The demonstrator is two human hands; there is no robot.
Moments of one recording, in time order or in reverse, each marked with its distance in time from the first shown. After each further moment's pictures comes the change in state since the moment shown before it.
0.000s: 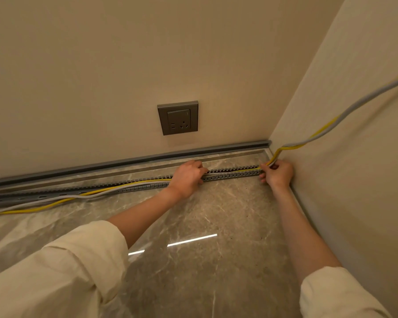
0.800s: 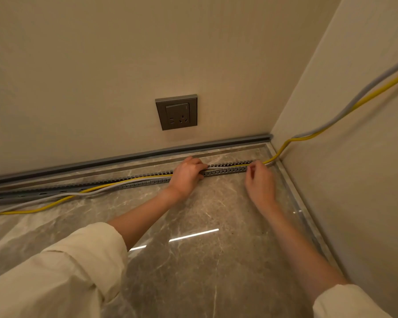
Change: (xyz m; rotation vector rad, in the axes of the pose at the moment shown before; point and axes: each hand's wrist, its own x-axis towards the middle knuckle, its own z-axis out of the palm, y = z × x) left_hand -0.007 0.000 0.010 -0.199 0.062 -0.099; right_hand -0.070 -0.006 0.015 -0.465 -0.033 -0.475
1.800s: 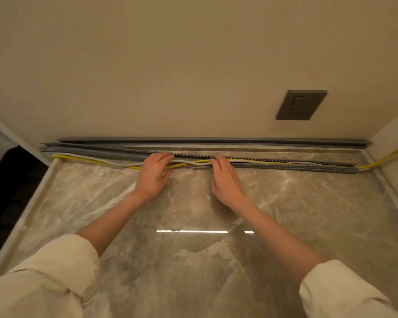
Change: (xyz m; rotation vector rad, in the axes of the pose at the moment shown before) left_hand -0.258 -0.216 -0.139 0.105 0.252 -0.289; right_hand -0.151 -0.266 0.133 -0.130 -0.392 -0.649
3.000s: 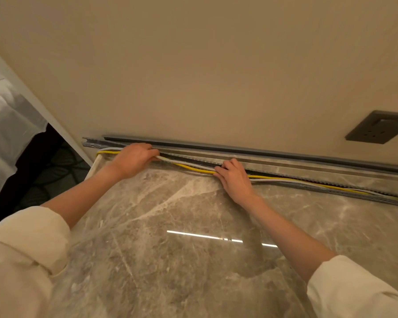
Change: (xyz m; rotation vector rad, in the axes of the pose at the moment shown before) left_hand 0.006 -0.174 -0.090 0.285 -0.231 0.134; right_hand 0.084 -0.073 0.047 -0.117 0.026 -0.228
